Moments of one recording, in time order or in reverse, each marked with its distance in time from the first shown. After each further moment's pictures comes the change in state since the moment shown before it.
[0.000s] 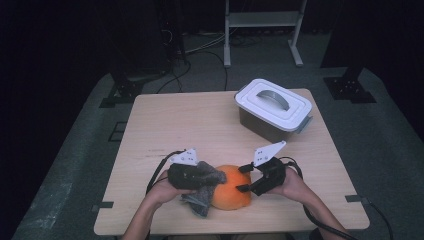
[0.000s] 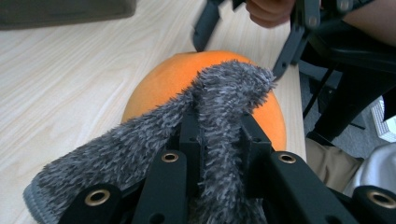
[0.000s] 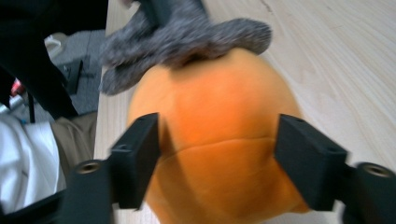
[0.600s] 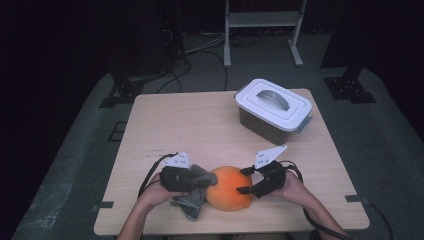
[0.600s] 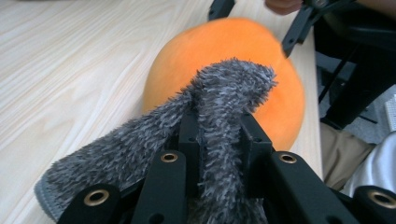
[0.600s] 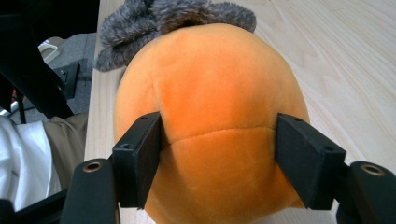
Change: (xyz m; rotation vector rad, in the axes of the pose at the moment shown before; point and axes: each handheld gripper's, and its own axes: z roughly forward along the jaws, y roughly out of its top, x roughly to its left) left arm 0.008 -0.024 -0.014 0.042 0.078 -0.035; right arm -0.001 -0.018 0.009 -0.007 -0.013 0.021
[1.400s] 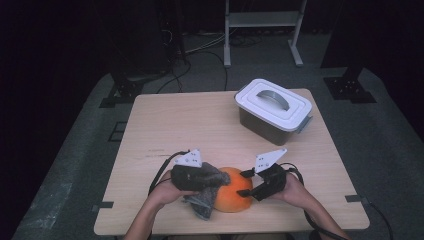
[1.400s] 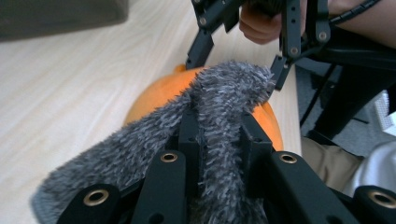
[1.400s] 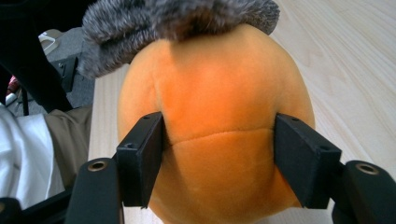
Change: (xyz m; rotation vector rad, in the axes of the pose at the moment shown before) left arm -0.020 0.029 0.016 -0.029 -0.077 0.064; right arm 0.010 0.000 -0.002 0.017 0.000 -0.030
